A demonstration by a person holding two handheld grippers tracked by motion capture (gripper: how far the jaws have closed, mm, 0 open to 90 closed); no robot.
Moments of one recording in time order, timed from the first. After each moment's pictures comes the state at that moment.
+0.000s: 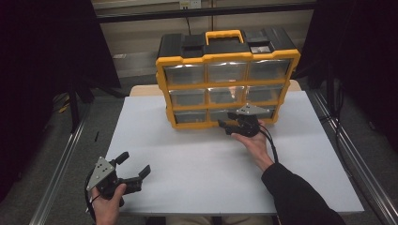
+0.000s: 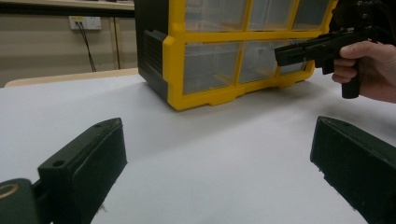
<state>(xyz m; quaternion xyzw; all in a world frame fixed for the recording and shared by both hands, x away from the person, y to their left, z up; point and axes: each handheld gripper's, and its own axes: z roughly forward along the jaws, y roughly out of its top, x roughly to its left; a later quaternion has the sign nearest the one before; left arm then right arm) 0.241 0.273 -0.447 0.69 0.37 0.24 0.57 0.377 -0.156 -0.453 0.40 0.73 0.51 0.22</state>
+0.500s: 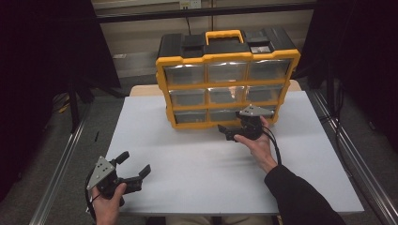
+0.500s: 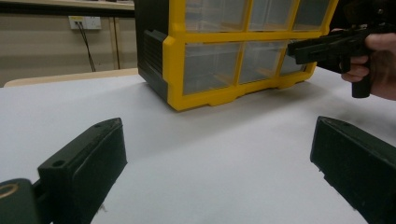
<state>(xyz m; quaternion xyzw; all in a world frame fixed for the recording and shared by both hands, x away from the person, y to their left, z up) 0.242 0.273 -0.447 0.69 0.37 0.24 0.57 0.366 -0.161 -0.446 0.40 0.73 0.52 0.22</state>
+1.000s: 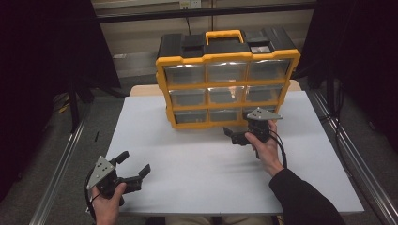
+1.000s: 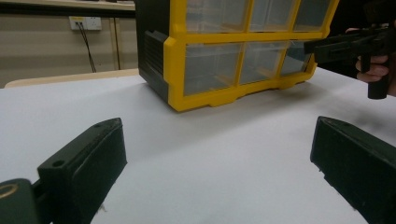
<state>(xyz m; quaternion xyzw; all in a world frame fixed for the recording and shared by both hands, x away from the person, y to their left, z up) 0.243 0.273 -0.447 0.69 0.37 0.24 0.58 0.346 -0.176 -0.441 0.41 0.71 0.52 0.23</state>
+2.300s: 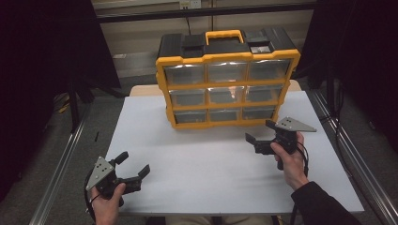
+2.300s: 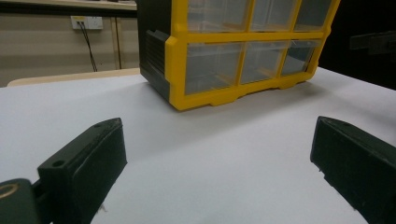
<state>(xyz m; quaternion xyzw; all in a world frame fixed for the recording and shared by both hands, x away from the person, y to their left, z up) 0.241 0.274 -0.447 0.69 0.37 0.24 0.57 0.293 -0.230 -0.428 0.43 0.68 0.53 0.25</state>
